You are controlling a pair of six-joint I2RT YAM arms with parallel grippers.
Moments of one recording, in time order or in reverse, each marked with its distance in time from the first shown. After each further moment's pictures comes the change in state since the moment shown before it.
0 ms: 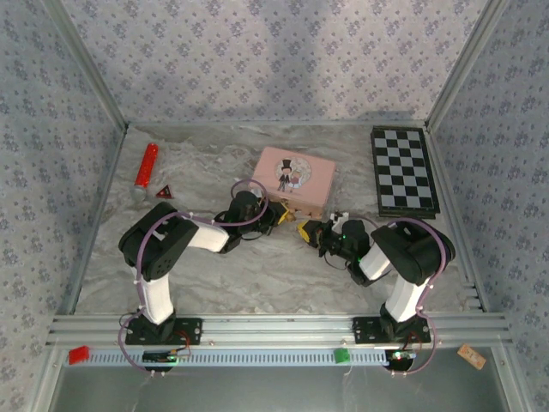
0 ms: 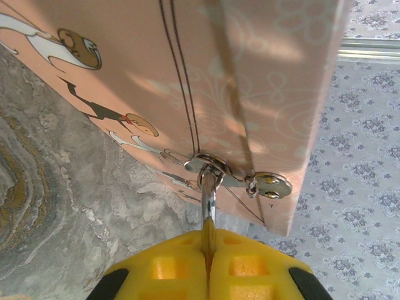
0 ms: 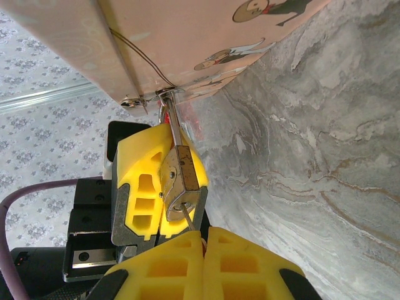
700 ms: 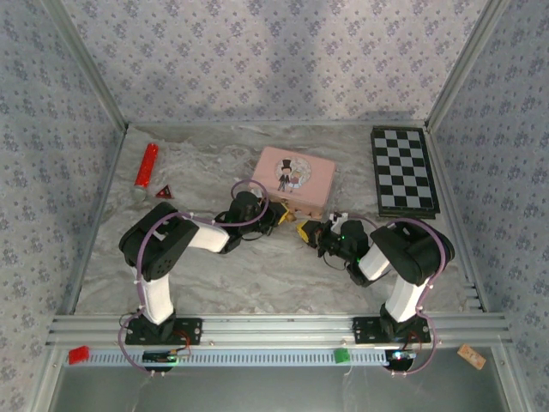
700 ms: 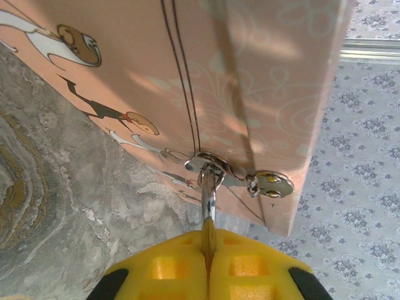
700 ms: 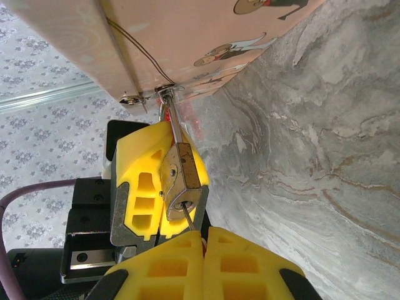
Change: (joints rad) left arm -0.007 0.002 0.000 0.002 -0.008 0.000; right arm 0.015 0.000 0.002 0.000 0.016 0.003
